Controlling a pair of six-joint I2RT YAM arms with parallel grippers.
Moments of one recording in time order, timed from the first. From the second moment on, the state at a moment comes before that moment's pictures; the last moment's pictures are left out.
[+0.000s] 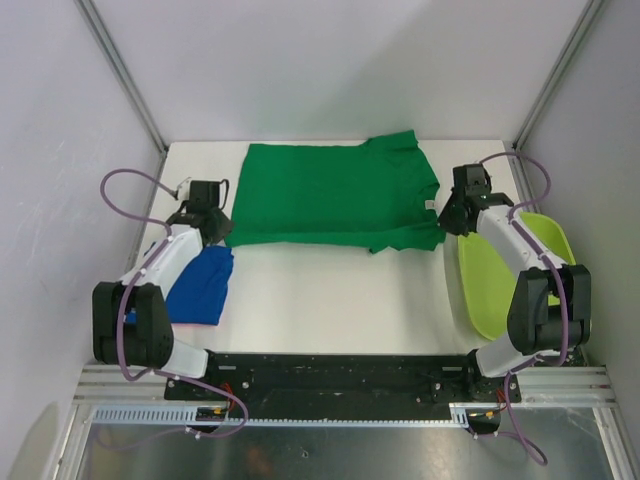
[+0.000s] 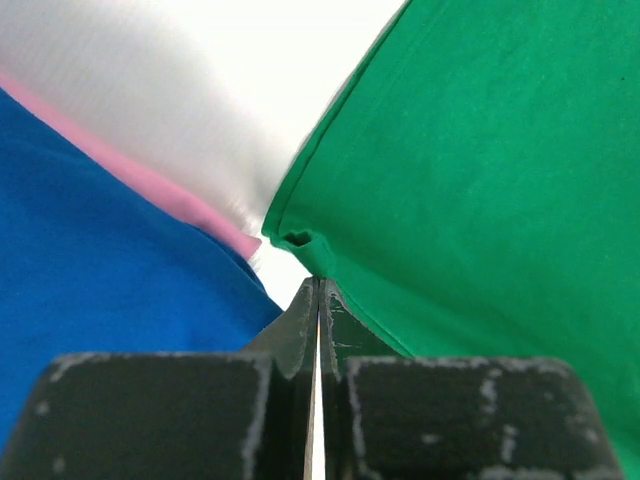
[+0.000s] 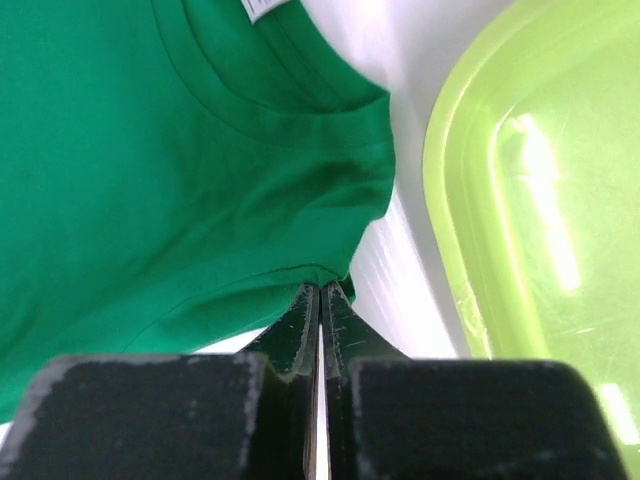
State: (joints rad) left arm -0.08 1.43 0.98 -0.43 -0.26 -0.73; right arm 0.11 1.54 1.17 -0.57 0.12 0.59
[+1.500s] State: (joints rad) left arm -0.08 2.02 1.52 -0.43 -0.25 -0.67; right arm 0.06 1.82 1.19 -0.21 0.10 0.69
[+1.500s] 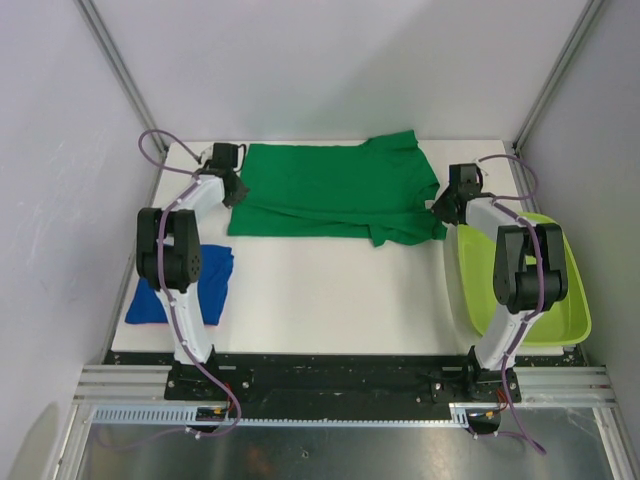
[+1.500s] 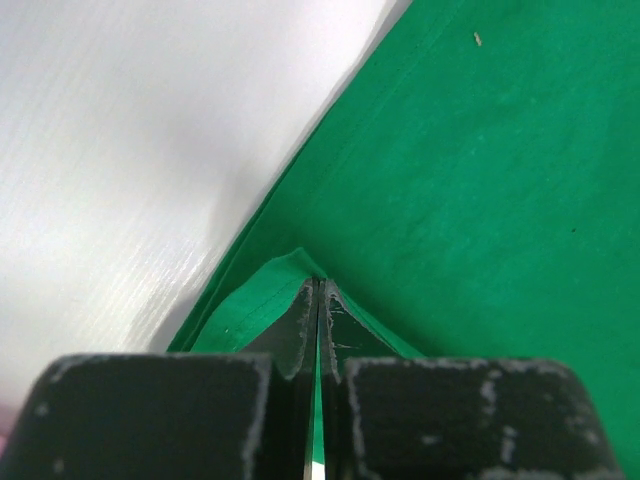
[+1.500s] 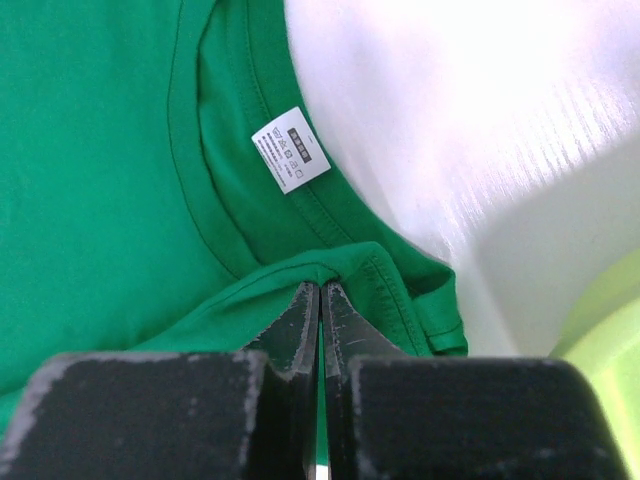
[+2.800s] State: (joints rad) left arm -0.08 2.02 1.56 -0.43 -0.12 -0.58; right arm 0.09 1.73 1.25 -0.31 0.04 0.62
